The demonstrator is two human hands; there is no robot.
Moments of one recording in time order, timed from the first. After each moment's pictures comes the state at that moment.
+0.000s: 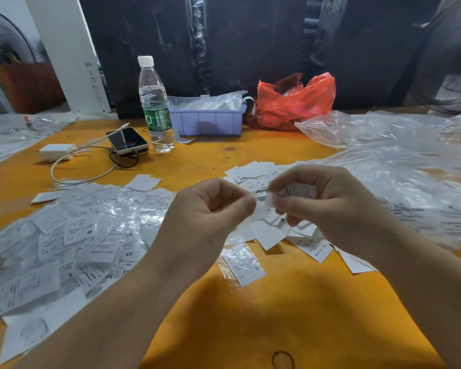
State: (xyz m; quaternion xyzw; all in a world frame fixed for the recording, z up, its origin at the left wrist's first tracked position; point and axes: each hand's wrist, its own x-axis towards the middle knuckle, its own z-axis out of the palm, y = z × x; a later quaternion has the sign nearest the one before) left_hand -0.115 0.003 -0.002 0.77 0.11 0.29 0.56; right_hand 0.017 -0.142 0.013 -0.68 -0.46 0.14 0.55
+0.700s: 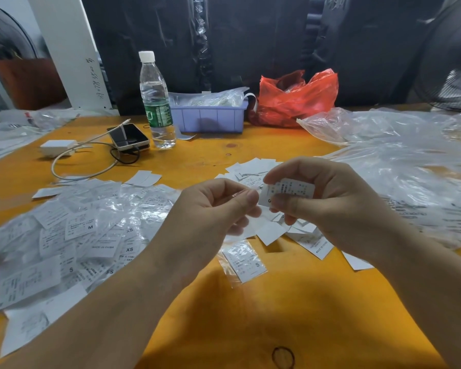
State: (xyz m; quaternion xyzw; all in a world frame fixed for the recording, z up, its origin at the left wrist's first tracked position) left_hand -0.115 0.003 -0.001 0.74 0.12 0.23 0.62; right_hand 0.015 -0.141 0.009 -0.64 -0.51 0.15 0.56
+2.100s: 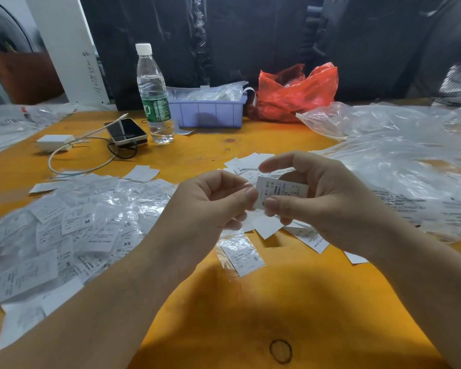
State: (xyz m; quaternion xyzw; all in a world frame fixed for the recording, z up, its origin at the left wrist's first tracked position) left_hand -0.113 0.003 -0.002 0.72 0.13 0.23 0.64; right_hand 0.011 -0.140 0.009 -0.66 -0.49 0.18 0.54
